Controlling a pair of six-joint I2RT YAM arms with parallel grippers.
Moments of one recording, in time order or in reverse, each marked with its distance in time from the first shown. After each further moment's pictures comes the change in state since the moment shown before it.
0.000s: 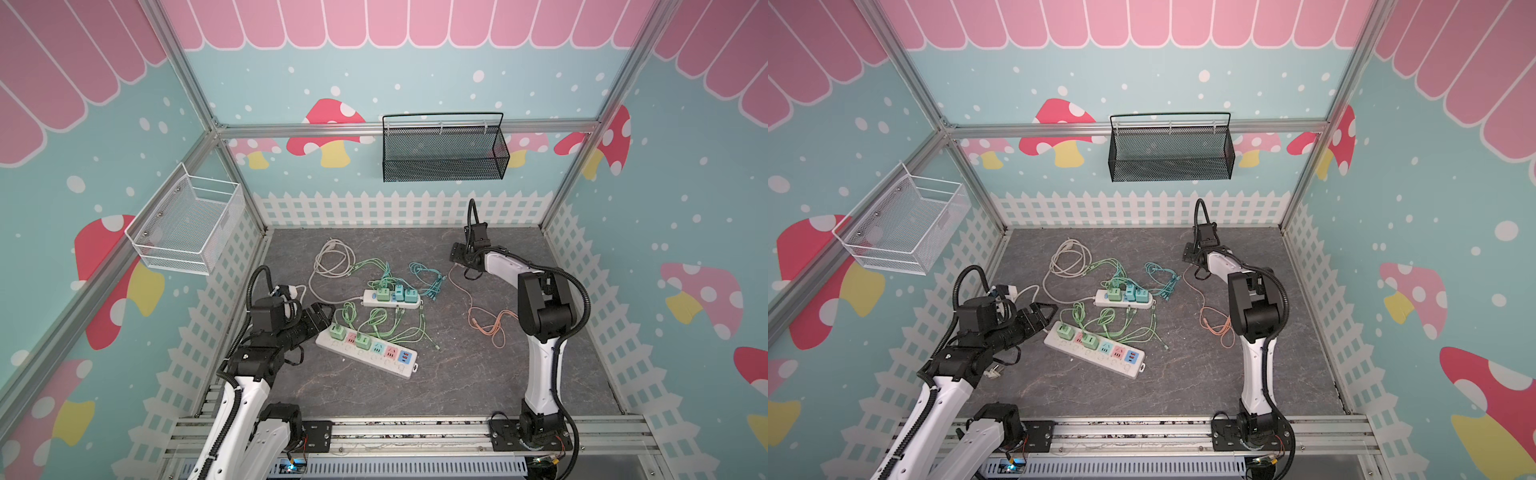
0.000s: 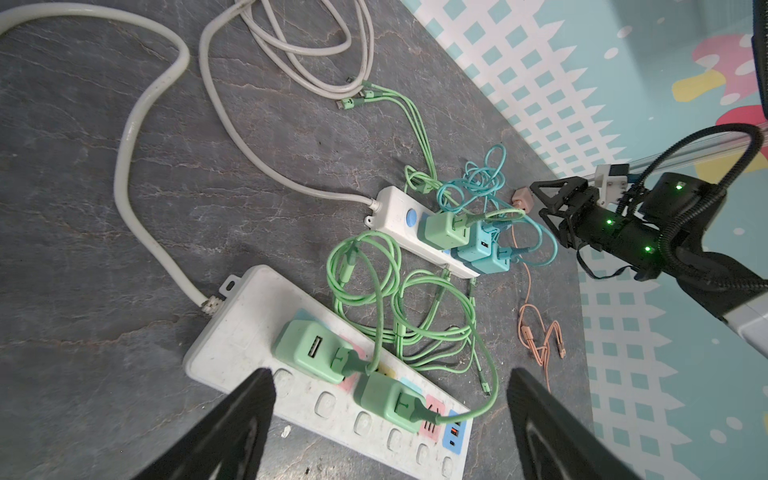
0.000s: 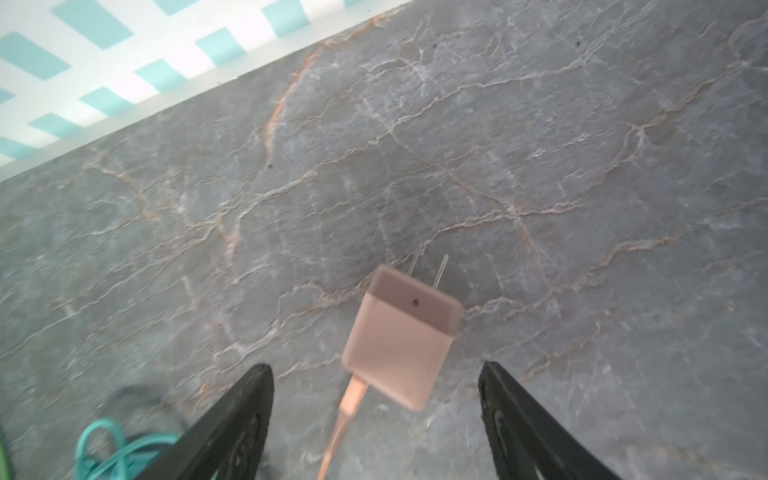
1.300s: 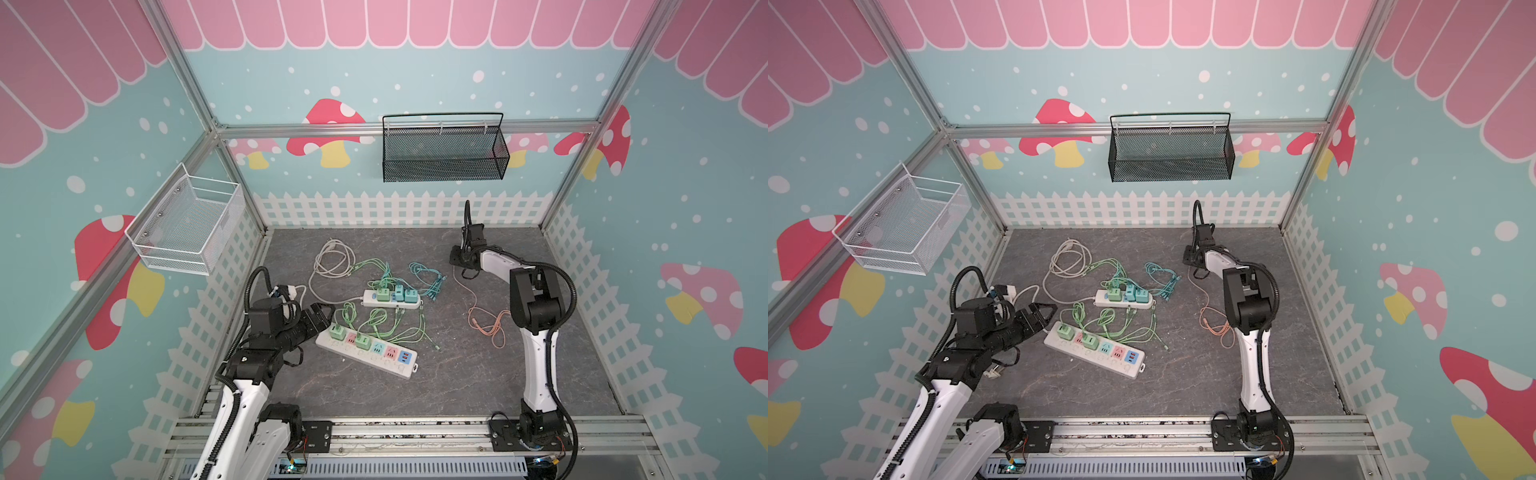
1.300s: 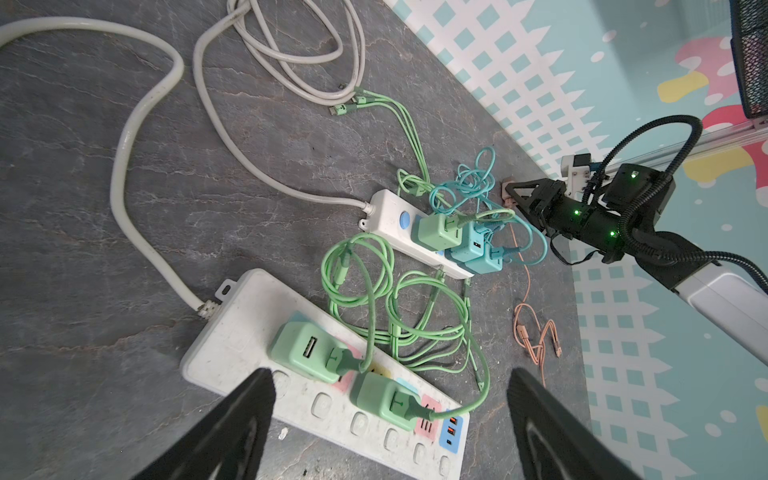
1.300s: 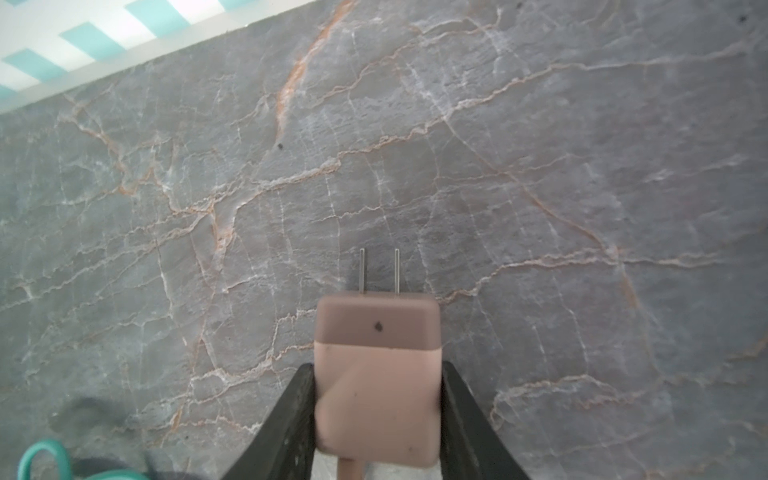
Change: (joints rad) left arm 0.003 -0.018 0.000 0.000 0.007 0.007; right arm -0.008 0.108 0.098 -0.007 -0.108 -0.133
